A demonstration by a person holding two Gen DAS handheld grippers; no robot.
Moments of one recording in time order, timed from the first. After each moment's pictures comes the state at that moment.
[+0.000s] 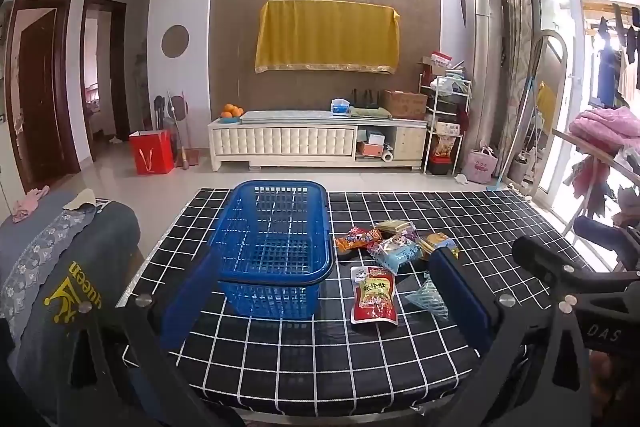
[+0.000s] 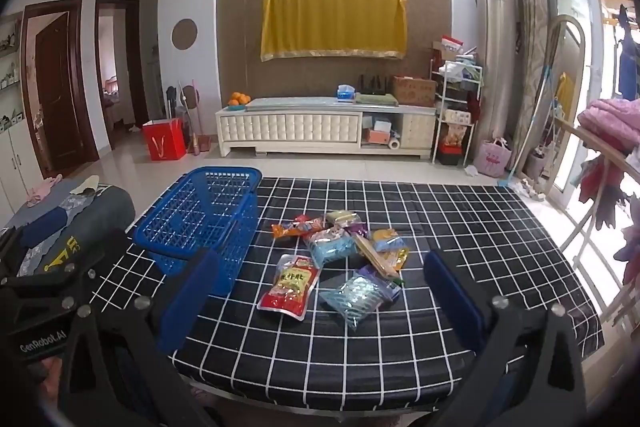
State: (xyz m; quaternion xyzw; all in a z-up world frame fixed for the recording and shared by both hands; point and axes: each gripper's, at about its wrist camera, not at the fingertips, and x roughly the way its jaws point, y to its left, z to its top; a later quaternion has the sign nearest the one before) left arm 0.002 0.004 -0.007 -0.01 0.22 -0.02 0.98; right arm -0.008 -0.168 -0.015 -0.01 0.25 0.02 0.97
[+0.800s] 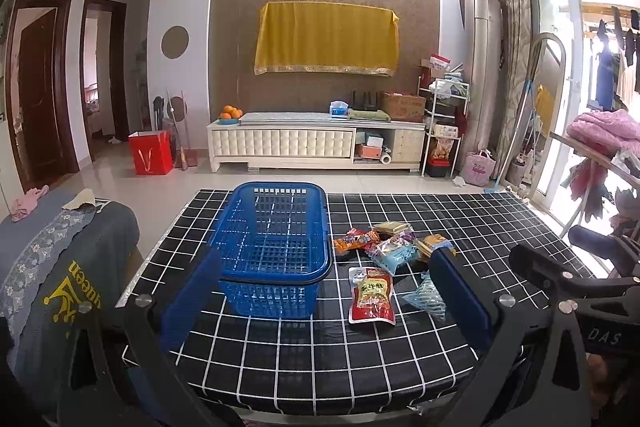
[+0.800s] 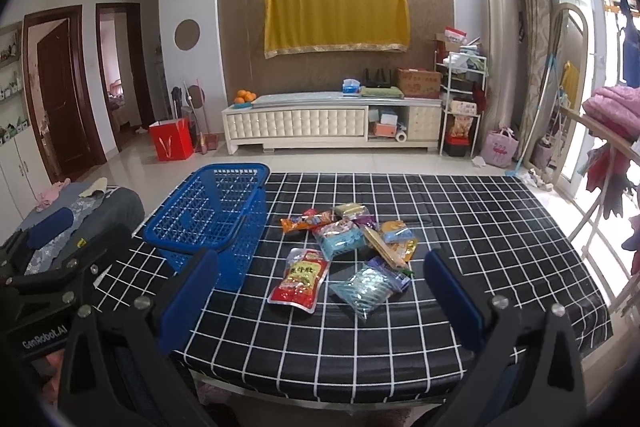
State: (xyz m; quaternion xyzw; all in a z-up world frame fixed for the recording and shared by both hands) left arm -0.004 0.000 -0.004 -0.01 0.21 -0.03 0.98; right arm -0.012 -0.168 -0.020 0.01 0.26 0.03 0.97
